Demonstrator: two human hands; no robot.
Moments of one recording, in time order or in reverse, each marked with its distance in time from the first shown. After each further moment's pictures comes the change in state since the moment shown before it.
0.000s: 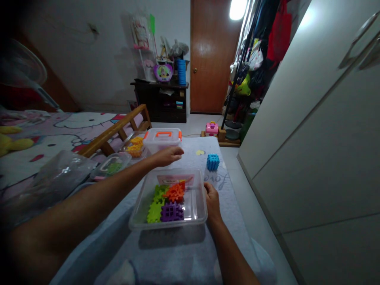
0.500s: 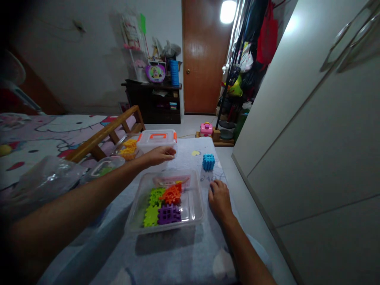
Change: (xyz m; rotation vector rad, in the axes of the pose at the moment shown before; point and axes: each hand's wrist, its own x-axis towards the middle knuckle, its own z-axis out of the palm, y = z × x) left_hand 0.001 -0.014 -0.011 -0.325 0.022 -0.122; right_hand 0.018 0.026 -0.058 -0.942 0.161 -0.347
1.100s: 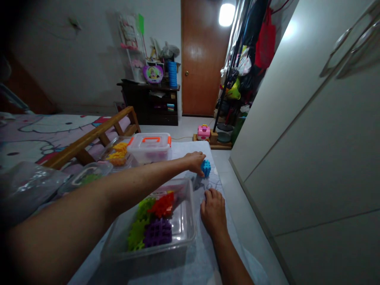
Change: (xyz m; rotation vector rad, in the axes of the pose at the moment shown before) left_hand 0.092 0.084 0.112 0.871 -0.267 0.193; right_hand -0.005 -0.009 0.006 -0.201 -0.020 0.004
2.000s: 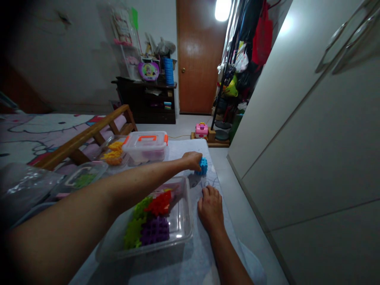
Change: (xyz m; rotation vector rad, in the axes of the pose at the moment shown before) left_hand 0.007 0.008 0.006 0.005 -0.031 -0.123; right_hand -0.001 -0.002 0.001 -0.057 0.018 0.006
